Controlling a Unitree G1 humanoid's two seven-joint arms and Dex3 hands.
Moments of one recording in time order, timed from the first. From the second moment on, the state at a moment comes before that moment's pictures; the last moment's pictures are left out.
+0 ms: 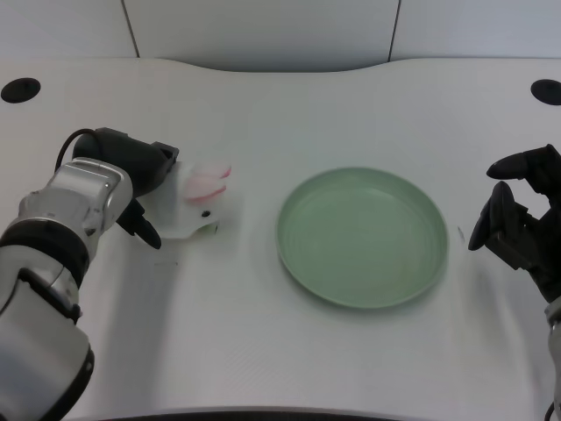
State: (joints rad) left arm -1.05 0.26 -0.69 1.34 0.86 -0.14 -0.02; right arm -0.35 -0.03 -0.22 0.58 0.23 -0.36 0.25
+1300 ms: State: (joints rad) left arm -1.03 0.21 -0.54 1.35 0.67 -0.05 -0.09; right arm -0.27 -0.01 -0.20 0.45 0.22 -0.32 0.23
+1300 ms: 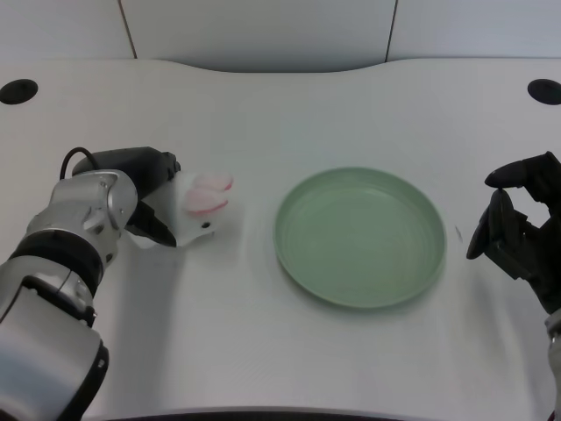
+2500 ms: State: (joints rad) left arm -0.99 0.21 -0.60 1.34 0.74 -0.05 0.13; right arm -0.24 -0.01 -0.19 0.41 0.22 -0.29 0.23
